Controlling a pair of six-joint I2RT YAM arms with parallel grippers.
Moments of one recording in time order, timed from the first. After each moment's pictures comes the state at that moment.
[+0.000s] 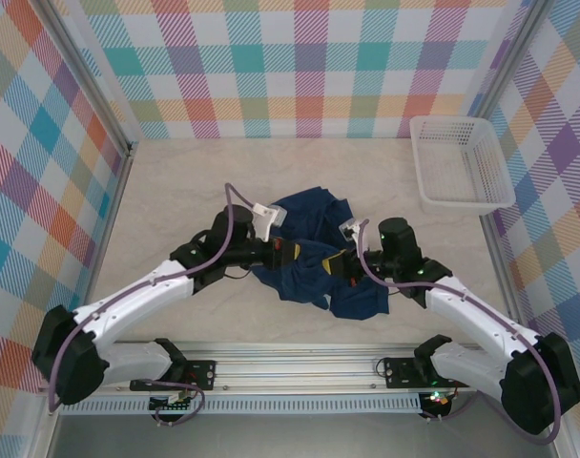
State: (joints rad) left arm -0.72 1.19 0.87 -0.20 0.42 -0.52; right arm 0.52 1.03 0.60 -0.16 -0.63 0.23
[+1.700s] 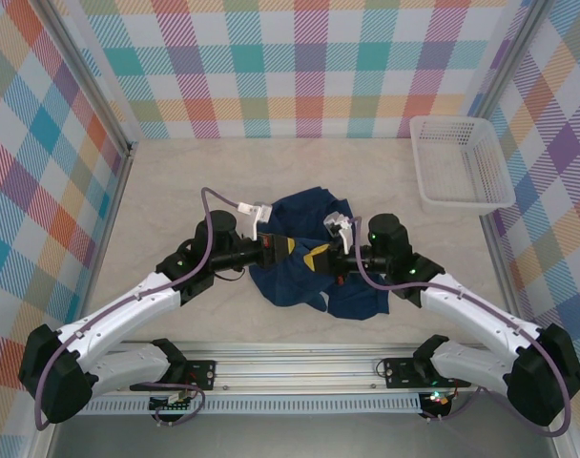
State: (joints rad) left arm -0.70 1.08 0.79 -0.07 0.39 -0.64; right arm 0.66 1.05 0.67 0.01 -0.69 0.31
